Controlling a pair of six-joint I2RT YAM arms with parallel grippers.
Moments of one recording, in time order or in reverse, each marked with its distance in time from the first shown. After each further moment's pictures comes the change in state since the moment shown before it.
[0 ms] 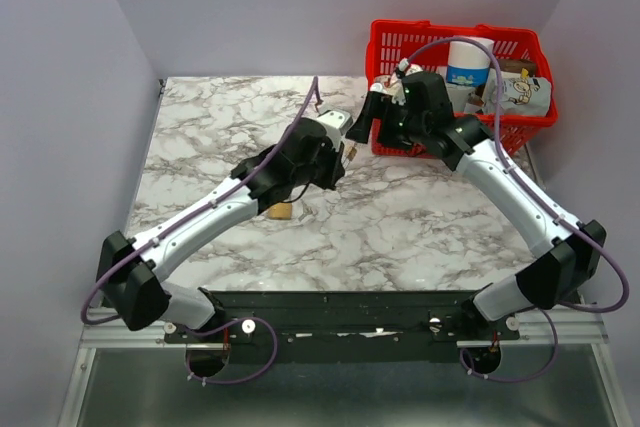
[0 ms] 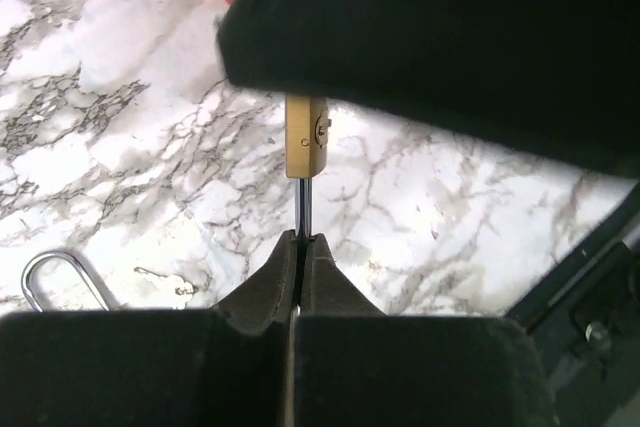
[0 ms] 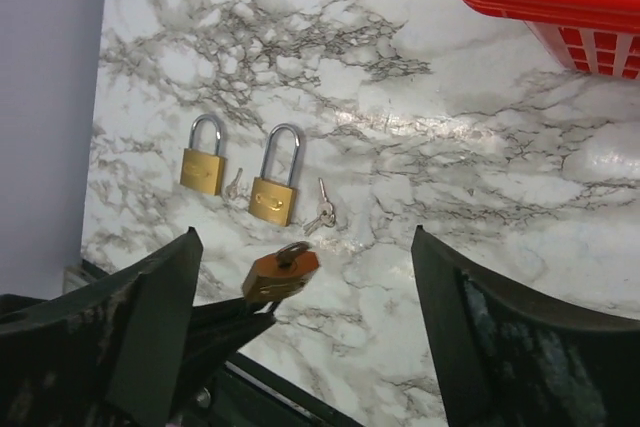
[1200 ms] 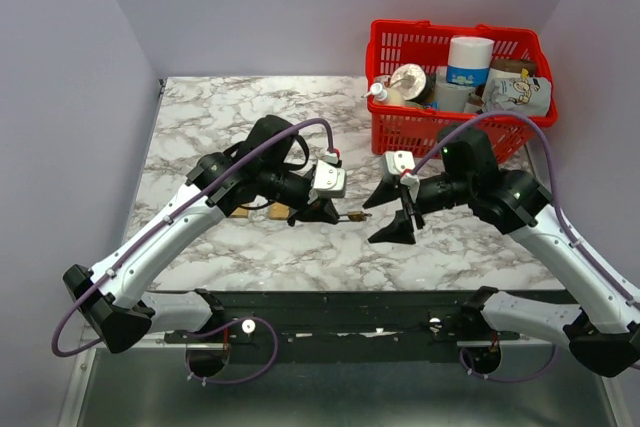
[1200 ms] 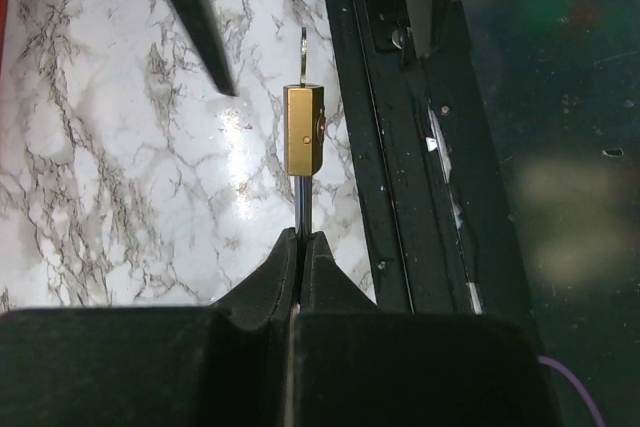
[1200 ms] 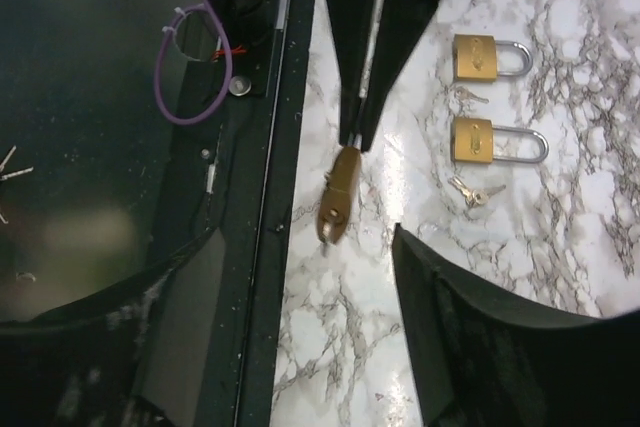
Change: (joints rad) left arm 0.055 -0.200 0.102 -0.498 0.874 0.877; right arm 0.117 -0.441 -0.233 -0.188 -0.822 -1.089
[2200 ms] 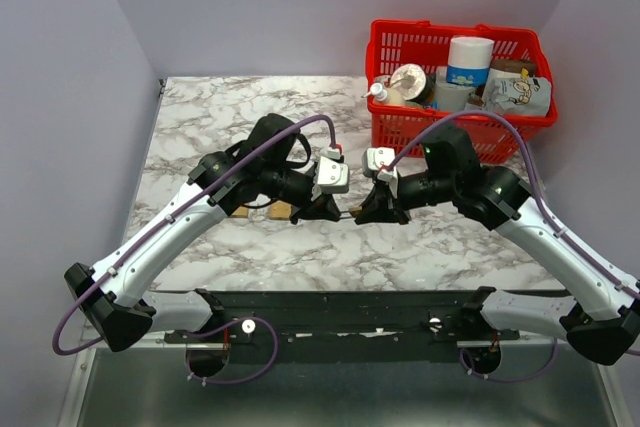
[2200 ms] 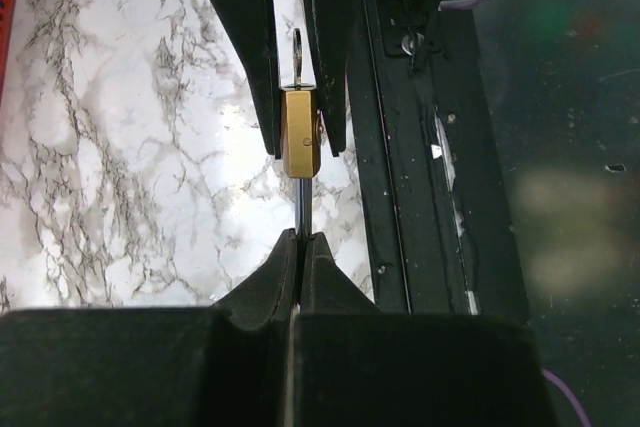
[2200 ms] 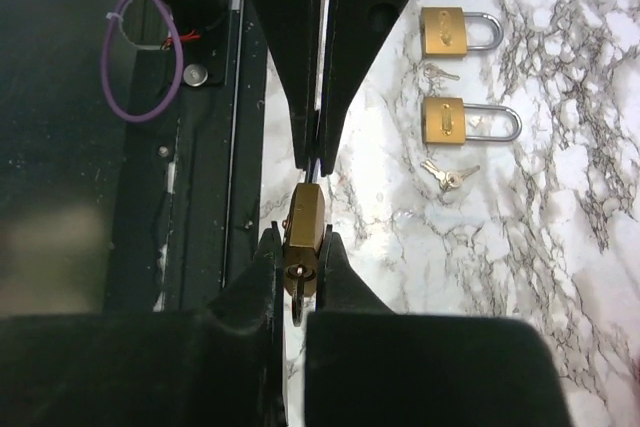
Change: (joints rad) left arm -0.006 0.014 0.011 0.027 -0.029 -0.060; right arm 0.093 0.059 -0.002 0.069 0.171 0.034
